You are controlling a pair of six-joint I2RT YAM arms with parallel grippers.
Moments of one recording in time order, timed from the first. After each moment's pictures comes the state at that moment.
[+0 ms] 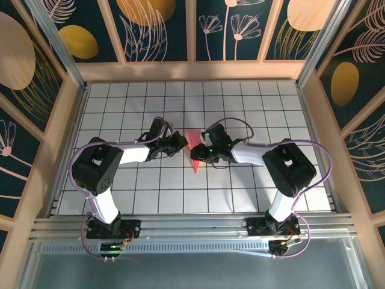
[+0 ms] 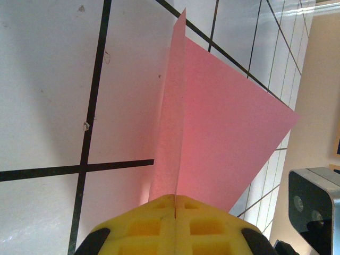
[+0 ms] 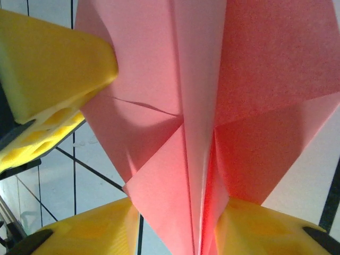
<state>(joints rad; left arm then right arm) -0.52 1.80 0.85 0.25 0.43 -1.09 0.67 1.74 0.88 -0.05 -0.39 0.71</state>
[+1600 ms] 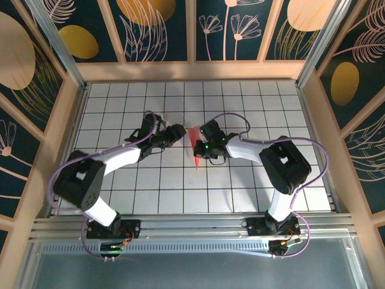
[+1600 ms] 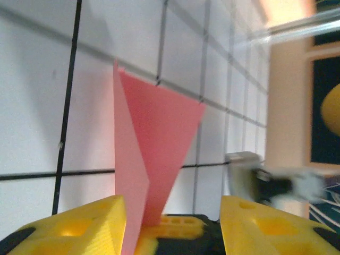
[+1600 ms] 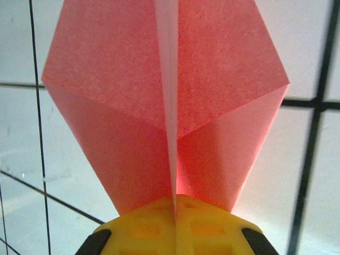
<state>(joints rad) -0.48 1.56 0.84 0.16 0.34 -1.03 0.68 1.79 1.03 -0.23 -0.22 0.72</state>
